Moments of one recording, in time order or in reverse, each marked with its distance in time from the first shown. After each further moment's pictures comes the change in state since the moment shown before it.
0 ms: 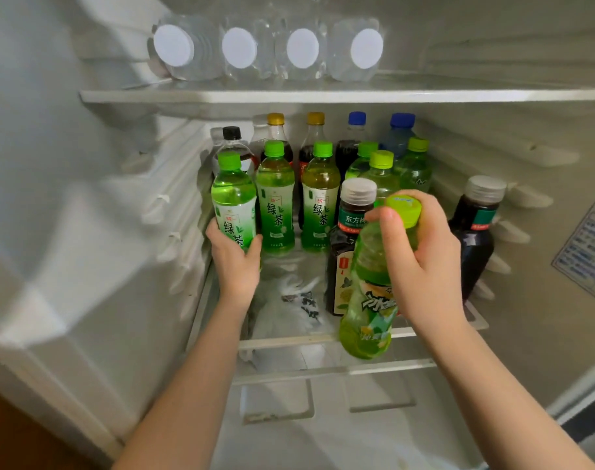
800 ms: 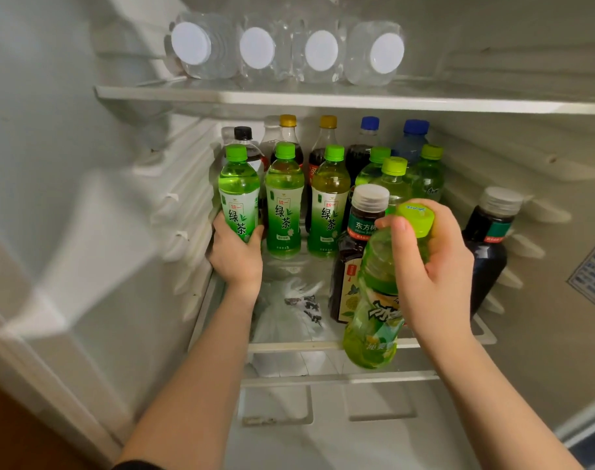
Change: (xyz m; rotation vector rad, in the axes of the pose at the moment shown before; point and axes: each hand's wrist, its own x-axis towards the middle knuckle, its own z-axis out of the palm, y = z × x) left_hand 0.023 -0.006 0.007 0.351 0.211 -0.058; right_hand 0.001 0.005 0.009 0.083 0.047 -0.025
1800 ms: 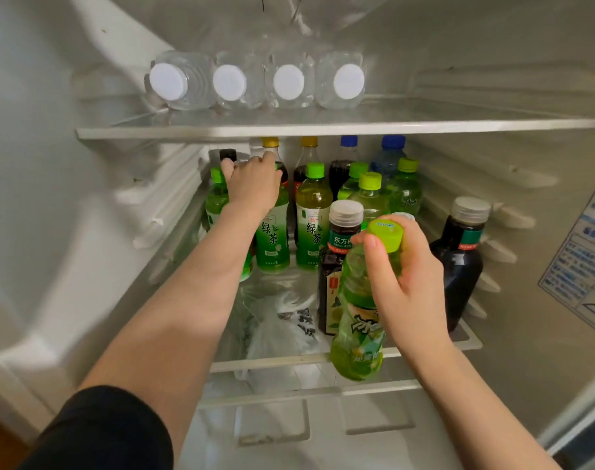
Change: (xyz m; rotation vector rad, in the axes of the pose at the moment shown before) left_hand 0.060 0.129 0.004 0.603 -0.293 0.661; right_hand 0.000 -0.002 -0.012 -0.029 -0.075 0.014
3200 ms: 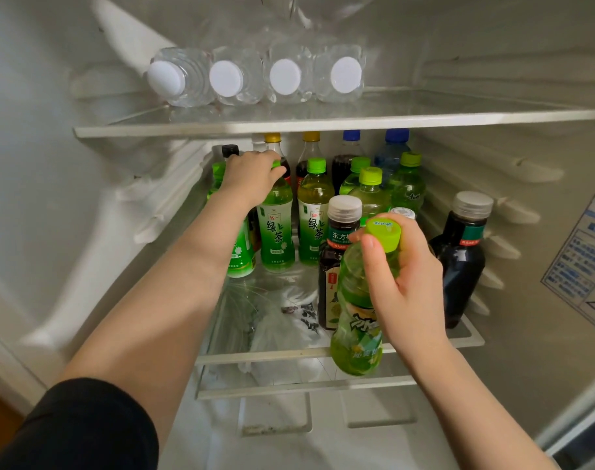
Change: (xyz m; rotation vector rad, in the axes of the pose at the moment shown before) left_hand 0.008 -0.019 -0.012 -0.079 -0.172 0.132; right_hand -0.004 -0.003 0.001 0.043 -0.008 -0.027
